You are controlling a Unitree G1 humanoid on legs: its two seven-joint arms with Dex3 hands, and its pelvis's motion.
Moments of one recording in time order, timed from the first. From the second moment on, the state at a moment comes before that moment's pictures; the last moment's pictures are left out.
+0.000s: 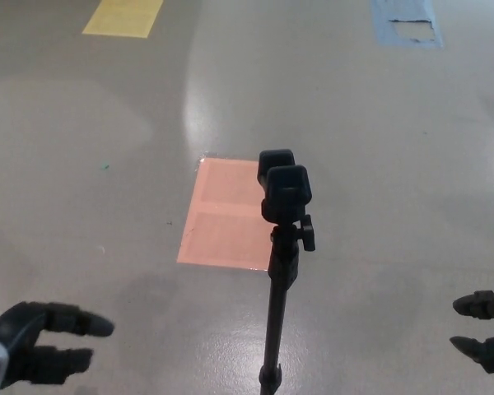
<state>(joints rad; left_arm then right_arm) -0.33 0.56 -0.16 0.76 -0.05 0.20 -0.31 -0.66 -0.47 0.18 1.28 -0.31 -0.02 0.39</state>
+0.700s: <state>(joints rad) -0.34 0.63 -0.35 1.27 0.17 -0.04 -0.19 -0.47 -0.45 0.15 1.27 -0.30 -0.02 0.35</state>
